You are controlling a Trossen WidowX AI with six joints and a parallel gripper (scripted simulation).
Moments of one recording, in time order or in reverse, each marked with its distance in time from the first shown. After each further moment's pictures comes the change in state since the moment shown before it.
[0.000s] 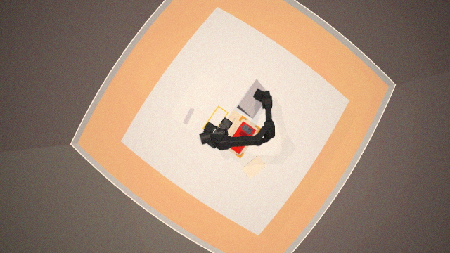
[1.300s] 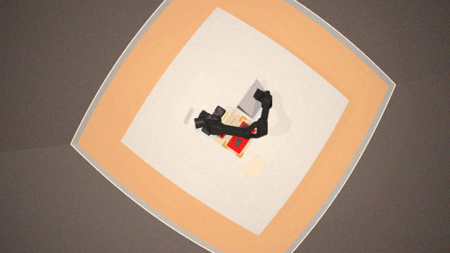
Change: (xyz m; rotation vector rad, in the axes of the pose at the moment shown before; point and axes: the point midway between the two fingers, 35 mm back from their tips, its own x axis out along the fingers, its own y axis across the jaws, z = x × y) arm 0.046 -0.039 0.075 -0.021 -0.020 0.007
